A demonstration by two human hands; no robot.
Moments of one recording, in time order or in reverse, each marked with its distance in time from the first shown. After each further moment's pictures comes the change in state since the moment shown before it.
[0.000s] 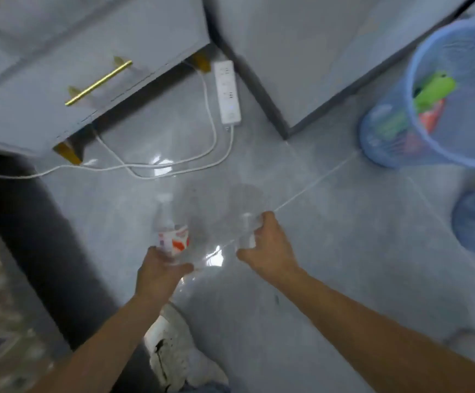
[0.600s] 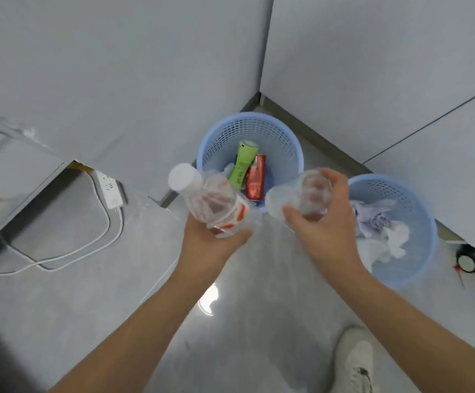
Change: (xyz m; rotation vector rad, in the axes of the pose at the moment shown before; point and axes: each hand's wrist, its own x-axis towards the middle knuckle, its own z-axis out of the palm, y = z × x) left_hand -0.278 0.308 0.237 -0.164 -0.406 0.766; right_hand -0.111 0.062 -0.406 0.403 0.723 -0.224
